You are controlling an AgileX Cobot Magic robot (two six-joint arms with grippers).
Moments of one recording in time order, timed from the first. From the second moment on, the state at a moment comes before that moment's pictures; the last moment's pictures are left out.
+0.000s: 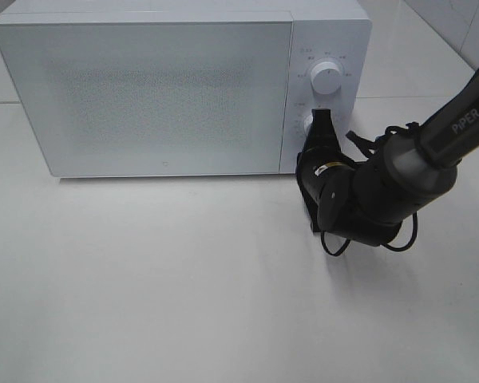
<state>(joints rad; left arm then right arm) 0.02 0.00 -0.52 -0.07 1.07 0.00 0.58 2.15 -0.90 0.76 -0.90 1.22</state>
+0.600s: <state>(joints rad) 0.02 0.00 -0.52 -0.07 1.07 0.00 0.58 2.20 -0.94 0.81 -0.96 1.24</state>
